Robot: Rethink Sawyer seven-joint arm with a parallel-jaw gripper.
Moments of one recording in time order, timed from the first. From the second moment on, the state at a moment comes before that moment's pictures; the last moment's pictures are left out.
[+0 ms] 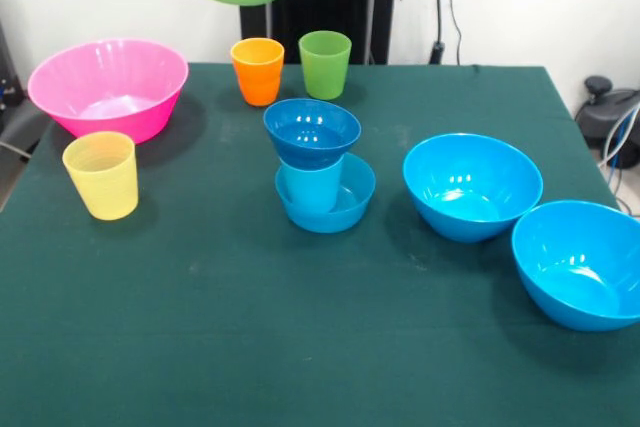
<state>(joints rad) -0.01 -0.55 -0.22 1.08 -0.31 1.52 2.29</state>
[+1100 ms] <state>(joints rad) 0.05 -0.55 -0.18 1.19 -0.28 1.30 2.29</state>
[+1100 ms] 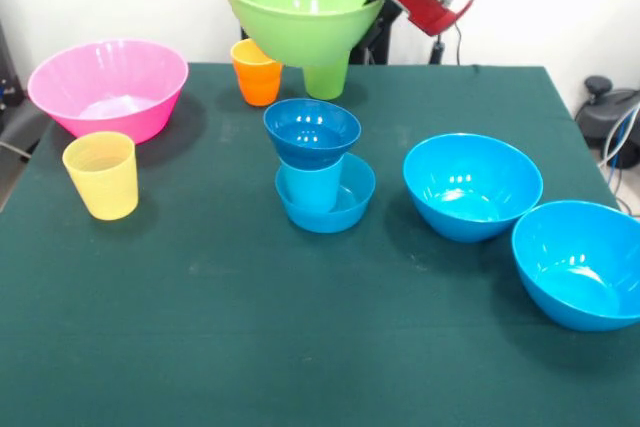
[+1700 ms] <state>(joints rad) 0.07 -0.52 -0.18 1.23 -0.27 1.23 2.29</state>
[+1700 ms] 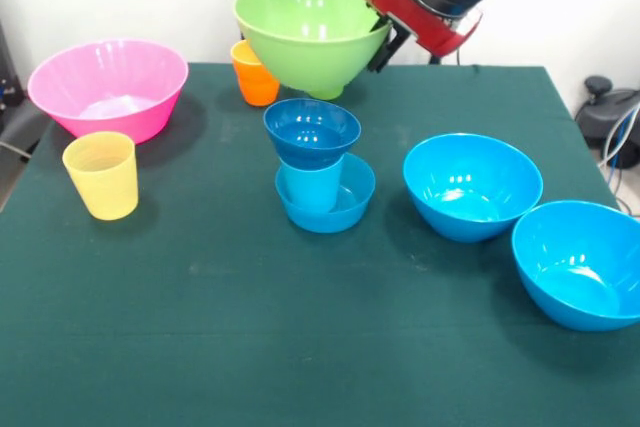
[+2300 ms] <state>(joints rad) 0.07 -0.47 -0.19 1.26 -0.25 1.19 2.29</state>
